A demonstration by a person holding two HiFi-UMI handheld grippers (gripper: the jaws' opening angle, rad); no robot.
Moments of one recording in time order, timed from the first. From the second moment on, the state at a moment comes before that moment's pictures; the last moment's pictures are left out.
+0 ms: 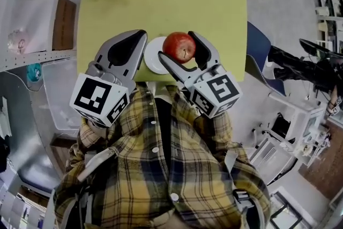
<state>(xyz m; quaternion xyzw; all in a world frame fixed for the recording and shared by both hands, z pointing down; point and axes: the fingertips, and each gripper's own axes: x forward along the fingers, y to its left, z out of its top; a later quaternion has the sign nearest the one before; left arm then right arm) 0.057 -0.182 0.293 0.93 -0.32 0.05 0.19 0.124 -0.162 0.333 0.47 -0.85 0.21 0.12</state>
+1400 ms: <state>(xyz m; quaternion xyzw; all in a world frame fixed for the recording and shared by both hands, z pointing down) 0.028 -0.185 0.350 0.90 -0.37 0.08 0.21 0.121 -0.146 0.506 0.41 -0.83 0.28 0.26</state>
